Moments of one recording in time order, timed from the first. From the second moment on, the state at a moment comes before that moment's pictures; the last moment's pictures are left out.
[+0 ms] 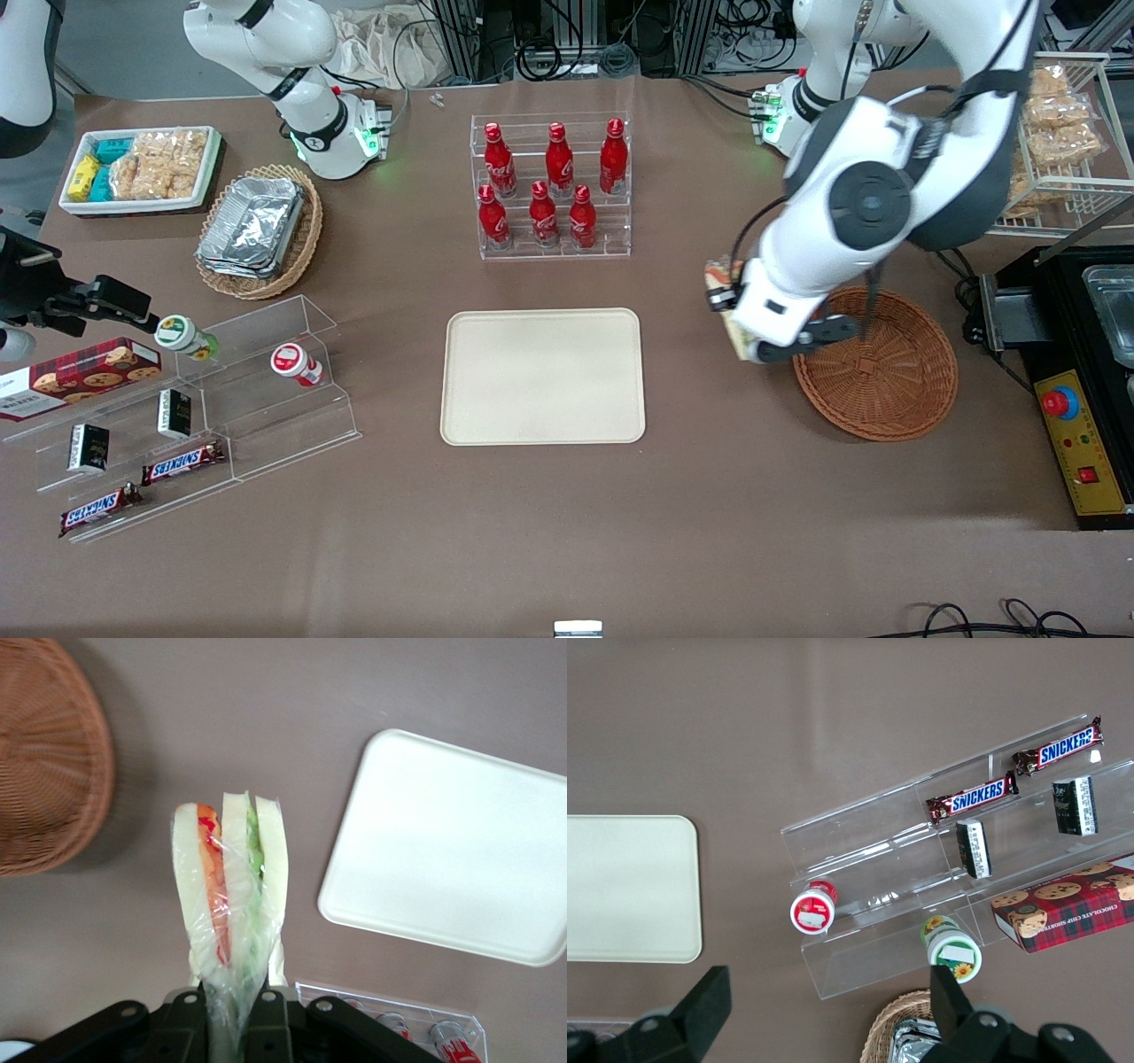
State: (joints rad) arm -0.22 0.31 -0.31 -1.54 -0.03 1.74 -0.75
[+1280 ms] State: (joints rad) arm -0.40 0.75 -0.31 -1.52 0.08 2.25 -0.78
